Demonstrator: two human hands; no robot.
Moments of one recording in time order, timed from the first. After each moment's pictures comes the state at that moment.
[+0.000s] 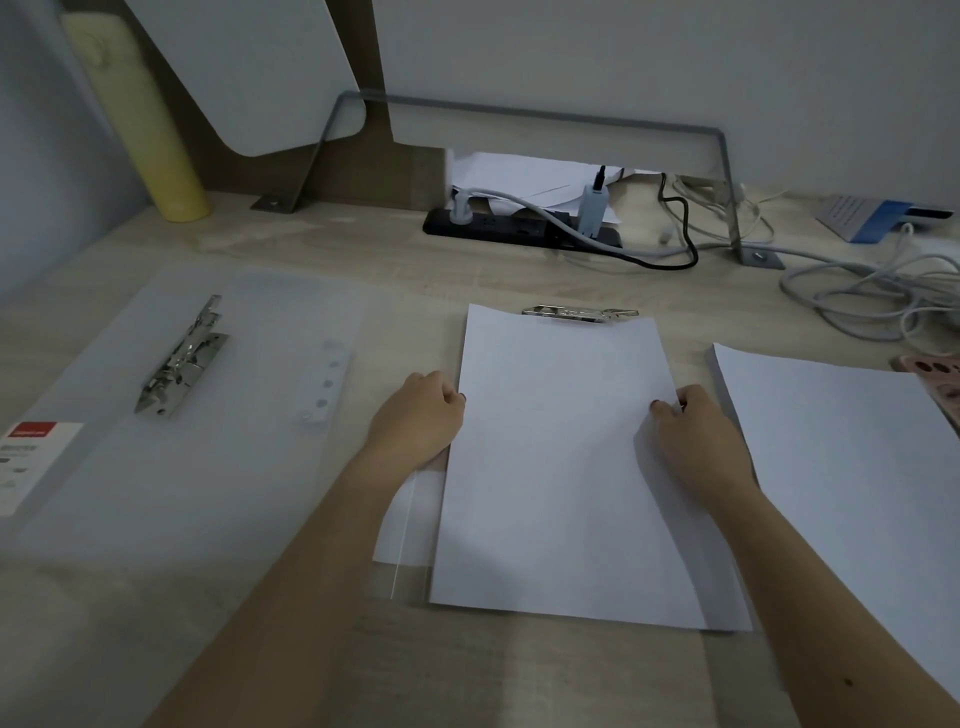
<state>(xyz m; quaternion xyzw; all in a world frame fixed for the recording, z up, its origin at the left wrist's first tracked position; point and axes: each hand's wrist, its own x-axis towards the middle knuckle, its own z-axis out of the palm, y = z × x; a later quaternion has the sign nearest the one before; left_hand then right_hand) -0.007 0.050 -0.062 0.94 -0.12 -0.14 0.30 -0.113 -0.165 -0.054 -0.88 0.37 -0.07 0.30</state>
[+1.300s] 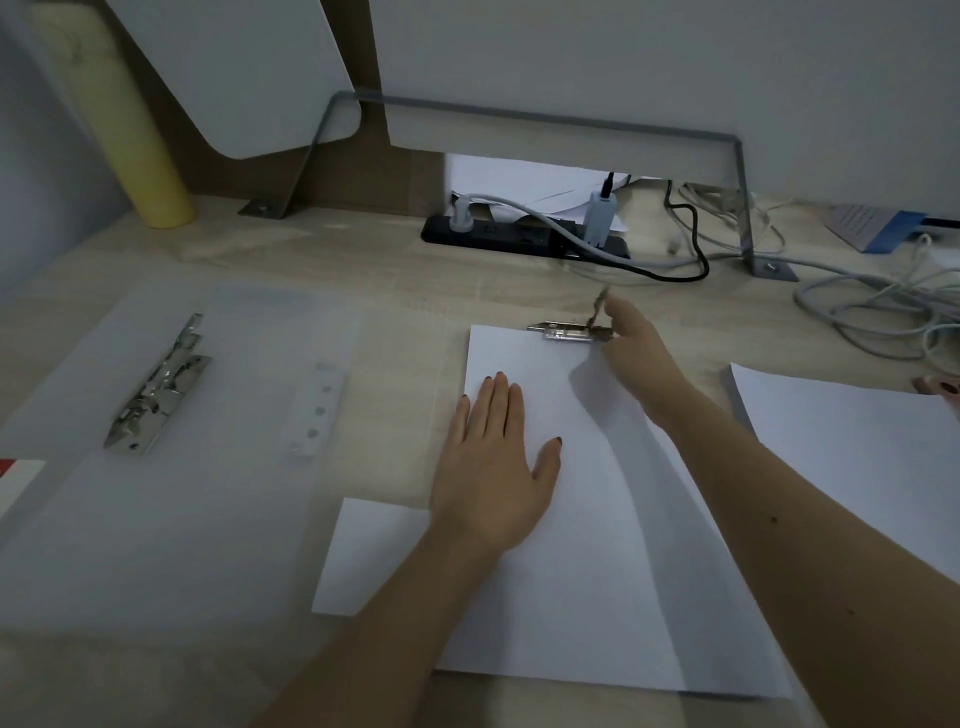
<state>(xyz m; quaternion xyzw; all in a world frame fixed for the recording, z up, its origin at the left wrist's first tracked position) -0.039 0.005 -0.095 0.94 -0.27 0.01 0.19 -0.007 -0.165 -0.040 -0.84 0.23 -0.09 0.49</state>
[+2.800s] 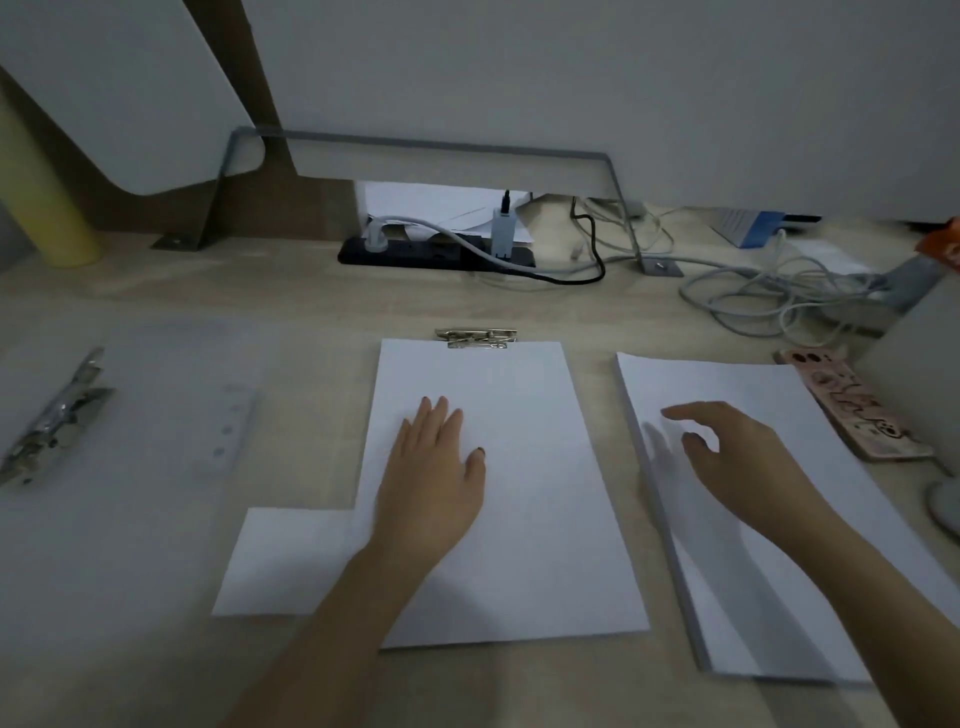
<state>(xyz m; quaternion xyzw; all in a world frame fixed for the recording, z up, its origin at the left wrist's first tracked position) -0.074 -0.008 -0.058 0.93 -0.25 -0.09 0.24 -0.187 -0.223 -0.010 -0.93 0.28 -0.07 0.21</state>
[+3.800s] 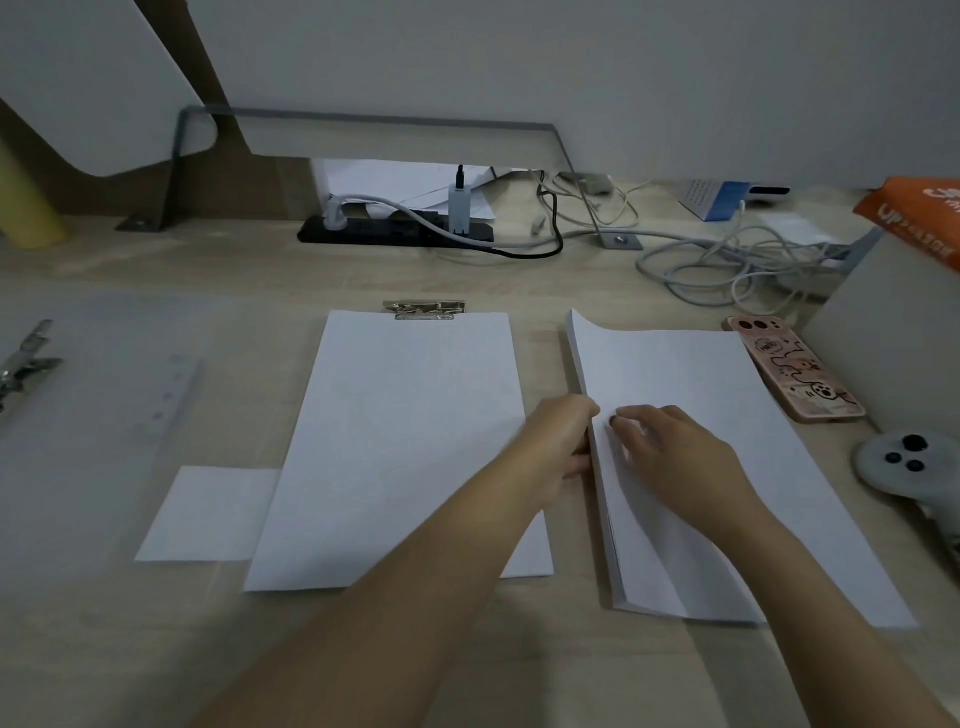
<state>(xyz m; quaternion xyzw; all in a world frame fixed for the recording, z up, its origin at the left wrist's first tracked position) -0.144 -0.148 -0.026 0.65 -0.02 -0.44 0.62 -0.222 -0.243 -0.035 -0.94 0.28 -0.05 0.21</state>
